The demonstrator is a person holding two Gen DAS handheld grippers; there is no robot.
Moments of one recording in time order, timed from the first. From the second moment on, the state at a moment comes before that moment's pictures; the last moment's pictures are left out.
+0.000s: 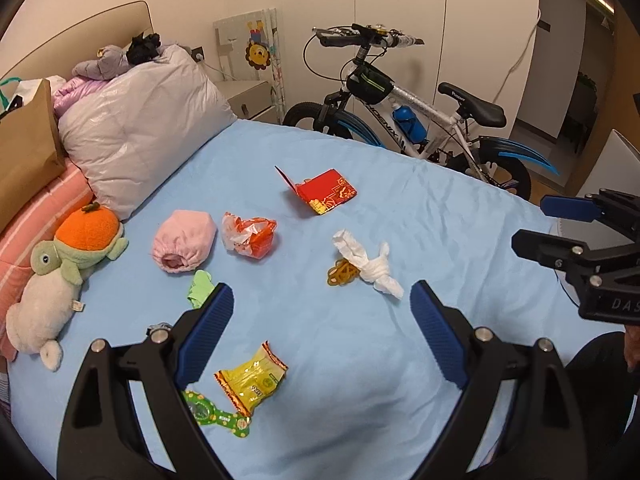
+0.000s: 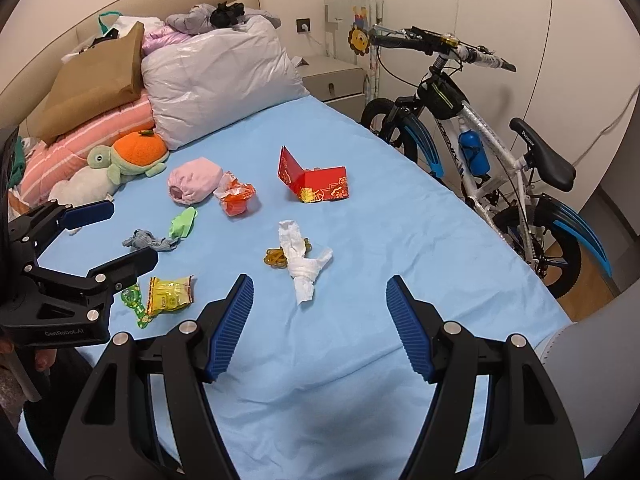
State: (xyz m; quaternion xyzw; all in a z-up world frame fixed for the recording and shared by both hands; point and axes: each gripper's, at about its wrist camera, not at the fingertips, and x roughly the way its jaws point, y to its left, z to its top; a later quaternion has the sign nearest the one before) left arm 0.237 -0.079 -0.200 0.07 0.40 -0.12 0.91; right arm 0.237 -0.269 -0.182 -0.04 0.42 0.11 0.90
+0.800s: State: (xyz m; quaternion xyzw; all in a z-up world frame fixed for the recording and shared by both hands) left arm 0.334 -0.077 -0.326 0.07 0.45 -0.14 0.88; right arm 0.346 -0.221 -0.362 -0.06 0.51 0.12 0.85
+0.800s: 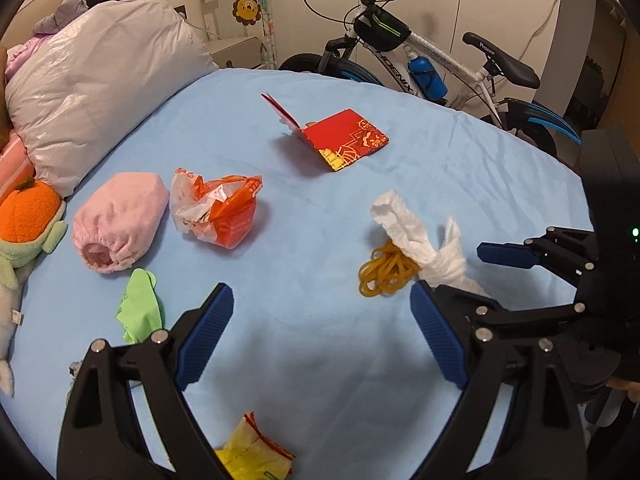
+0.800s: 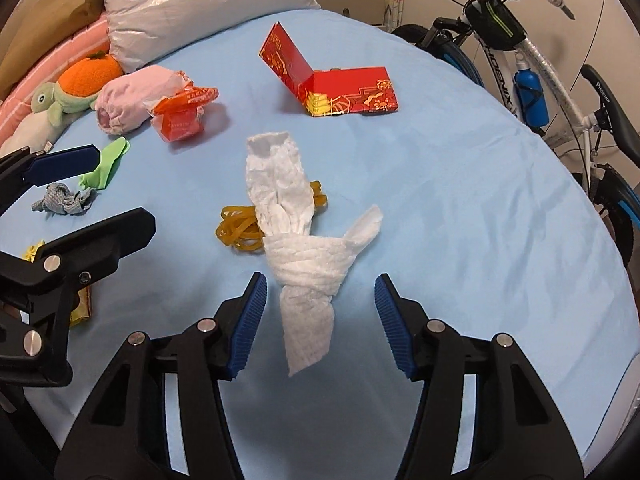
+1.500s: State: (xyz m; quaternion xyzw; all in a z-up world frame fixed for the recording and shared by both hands) left arm 0.367 -0.118 -0.367 0.11 0.45 -0.18 0.87; right arm 0.365 -0.245 -0.359 -0.02 0.51 0.11 0.85
